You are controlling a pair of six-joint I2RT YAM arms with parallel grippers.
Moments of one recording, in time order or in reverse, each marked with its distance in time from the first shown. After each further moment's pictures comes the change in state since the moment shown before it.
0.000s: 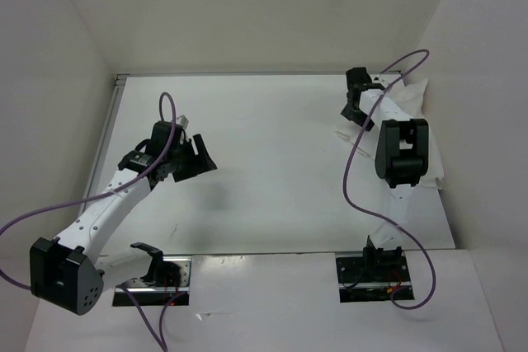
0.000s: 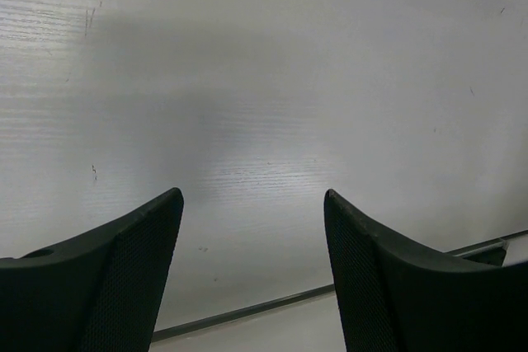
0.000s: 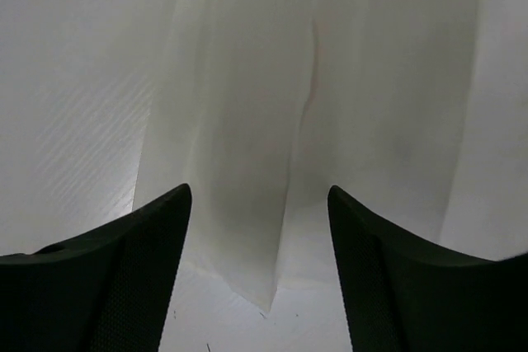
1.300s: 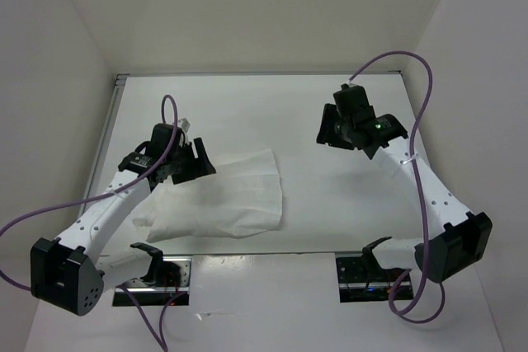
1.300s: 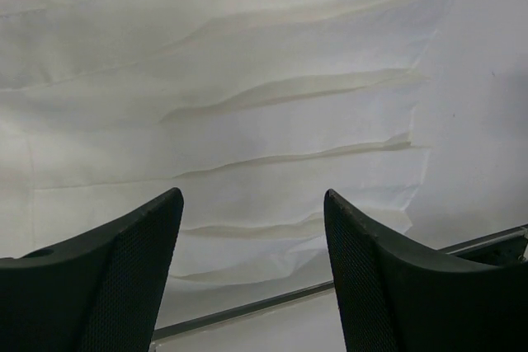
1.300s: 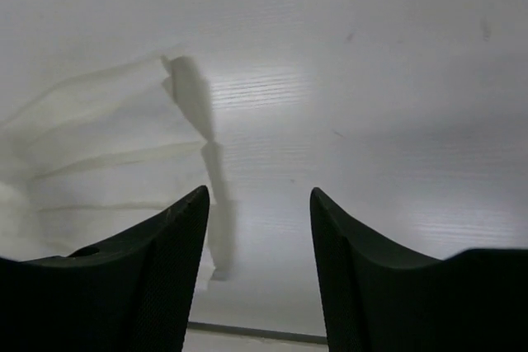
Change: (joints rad) left arm 0.010 -0.002 -0.024 -0.001 0.022 0.050; right arm 0.367 -0.788 -0.344 -0.185 -0.284 -0.140
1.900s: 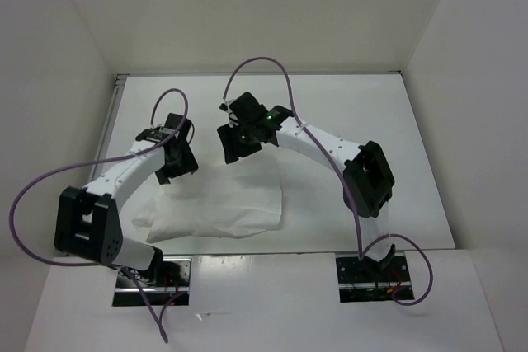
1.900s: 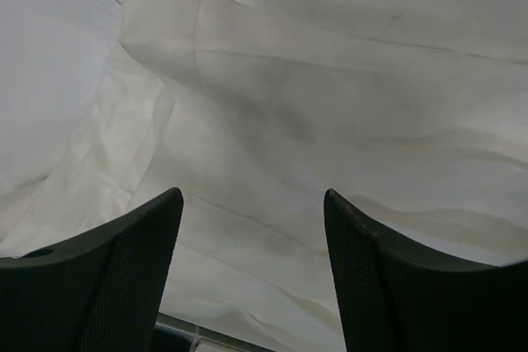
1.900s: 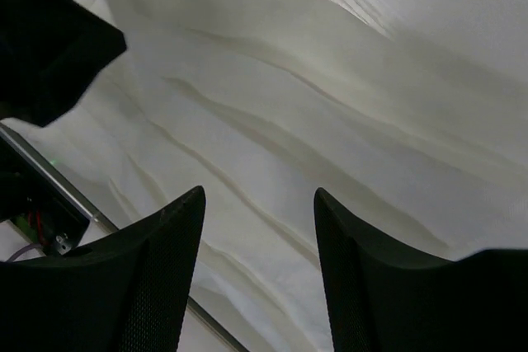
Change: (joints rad) left arm 0.055 0.271 0.150 -0.208 -0.404 -0.132; right arm 0.401 0.687 0.431 0.179 -0.357 -0.239
